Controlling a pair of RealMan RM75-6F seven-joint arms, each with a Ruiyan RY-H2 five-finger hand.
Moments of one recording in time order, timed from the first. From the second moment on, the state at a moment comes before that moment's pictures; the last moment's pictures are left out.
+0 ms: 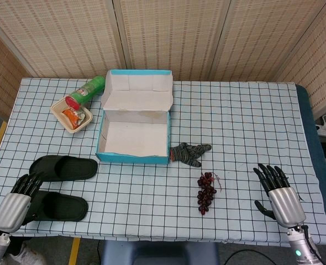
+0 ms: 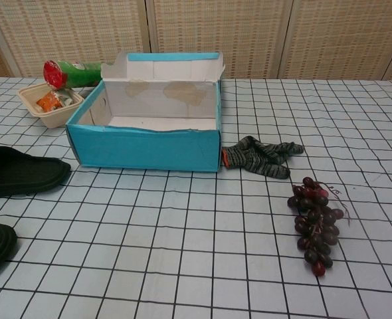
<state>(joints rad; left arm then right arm) -0.14 -1.17 0.06 -1.46 1.65 1.45 -0.05 0.09 -1.24 -0.02 -1.62 -1.65 1.49 -0.18</state>
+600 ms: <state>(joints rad) -0.19 -1.14 0.11 -1.51 1.55 1.20 -0.01 0.11 -1.18 -0.02 -1.69 -1.70 1.49 -0.14</state>
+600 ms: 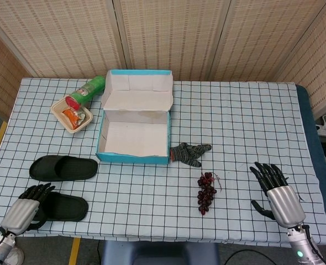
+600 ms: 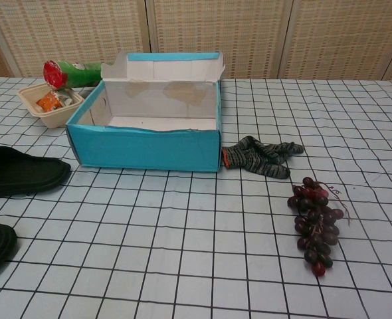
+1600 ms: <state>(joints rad) -0.26 -1.16 0.11 -1.51 1.43 1.02 0.16 0.11 -1.20 -0.03 -1.67 -1.68 1.46 -0.15</state>
